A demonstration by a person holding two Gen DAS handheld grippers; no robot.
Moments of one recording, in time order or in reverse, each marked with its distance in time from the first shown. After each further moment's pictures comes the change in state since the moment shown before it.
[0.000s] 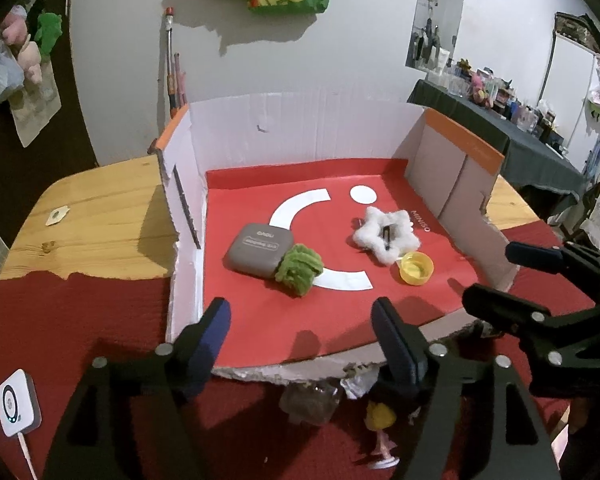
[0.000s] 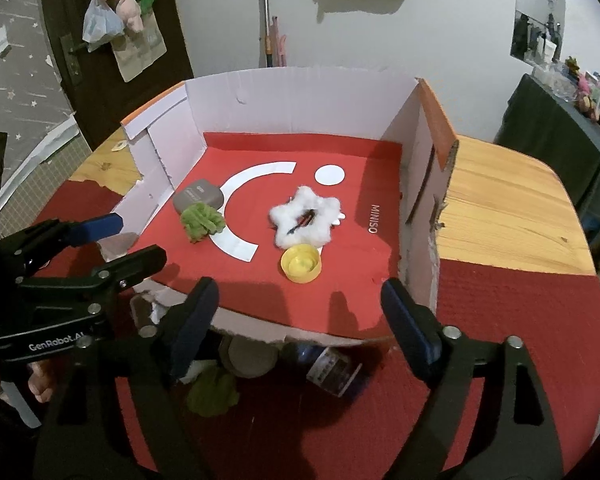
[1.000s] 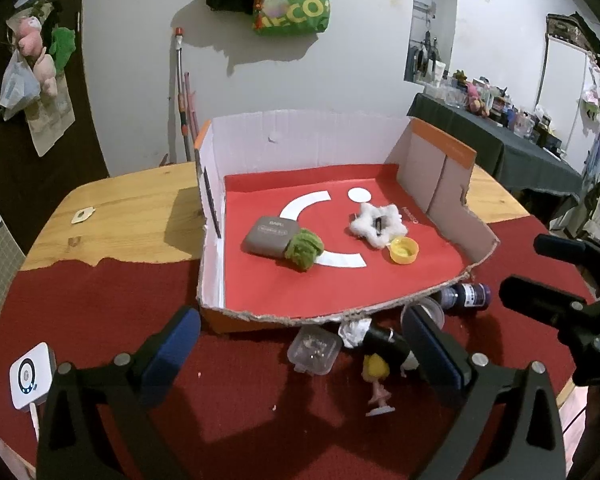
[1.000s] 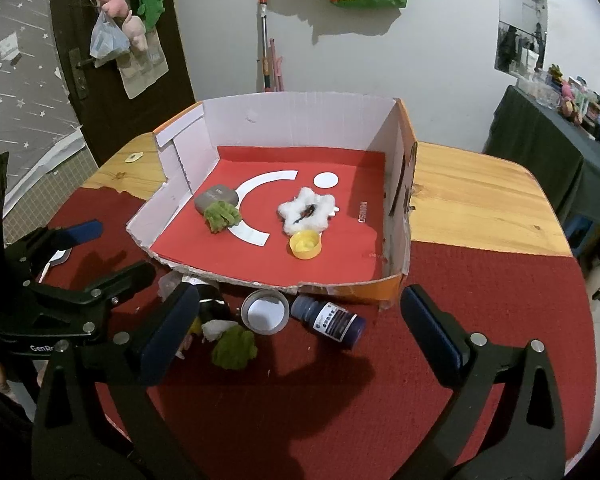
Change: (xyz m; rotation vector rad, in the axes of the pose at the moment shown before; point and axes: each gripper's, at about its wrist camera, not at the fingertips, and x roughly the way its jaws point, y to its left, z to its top) left arm -0.040 -0.002 -0.030 0.014 -0.067 0.031; right arm -0.049 0.009 -0.025 0.009 -0.075 -0.017
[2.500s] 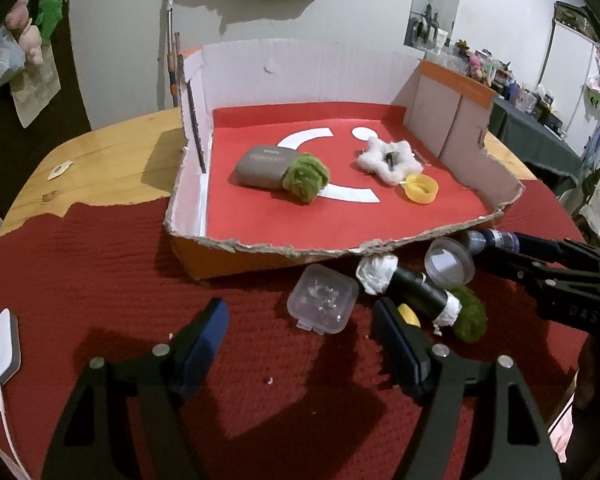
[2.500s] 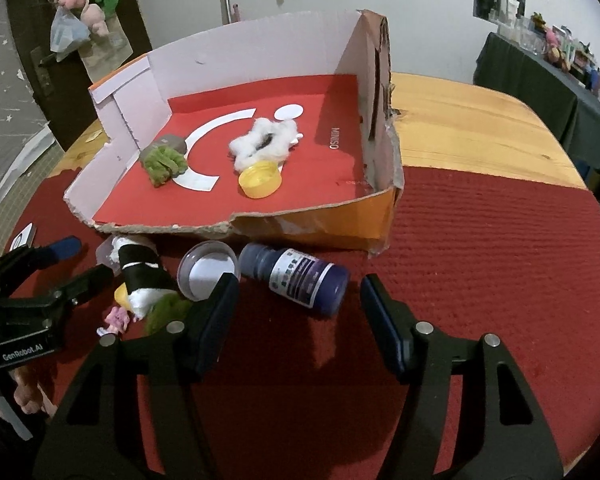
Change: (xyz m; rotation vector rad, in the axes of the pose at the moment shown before) left arm 0.039 0.010 -0.030 -0.007 0.133 -0.040; right arm 0.057 -0.027 -0.035 0.109 0.122 -0.039
